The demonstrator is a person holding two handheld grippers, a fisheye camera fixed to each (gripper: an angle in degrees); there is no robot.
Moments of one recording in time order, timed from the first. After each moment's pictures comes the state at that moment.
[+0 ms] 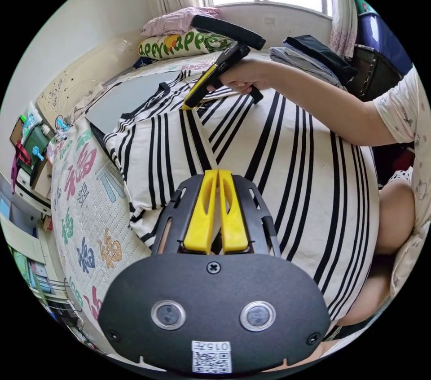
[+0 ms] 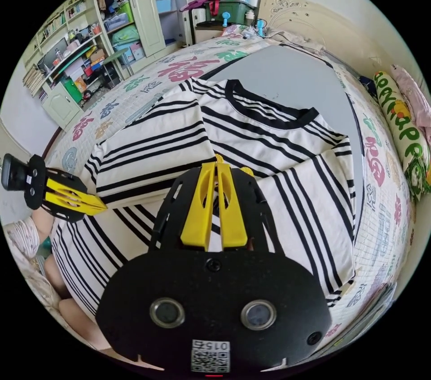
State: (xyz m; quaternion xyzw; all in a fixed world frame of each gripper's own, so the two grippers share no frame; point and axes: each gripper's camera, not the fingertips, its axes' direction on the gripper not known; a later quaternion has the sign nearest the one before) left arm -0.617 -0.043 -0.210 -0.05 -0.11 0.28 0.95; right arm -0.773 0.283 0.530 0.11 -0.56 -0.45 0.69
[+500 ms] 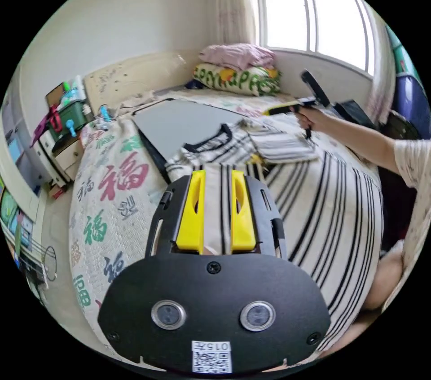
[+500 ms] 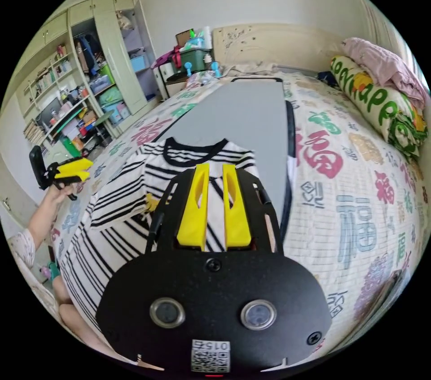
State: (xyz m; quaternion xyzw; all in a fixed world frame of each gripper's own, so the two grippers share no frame) left arm -0.639 -0.160 -0.257 0.09 -0.15 0.16 0.97; right arm -0.663 0.090 0.529 0.14 -0.64 -0.30 0.69
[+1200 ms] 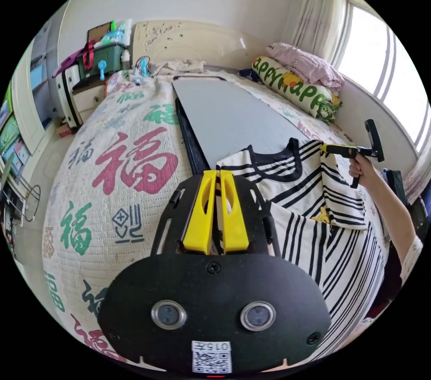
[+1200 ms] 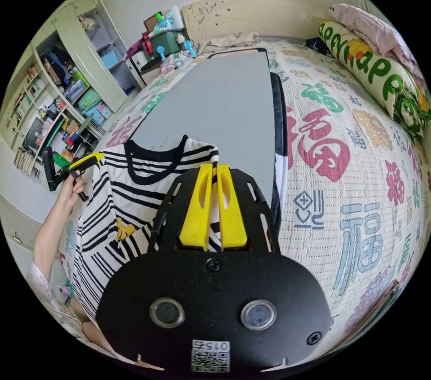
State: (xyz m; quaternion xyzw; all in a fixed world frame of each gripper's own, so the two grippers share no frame) left arm -0.711 -0.262 -0.174 0.09 -0.17 -0.03 0.98; right arm -0.711 -0.067 0.404 0.04 -0.61 -0.29 0.74
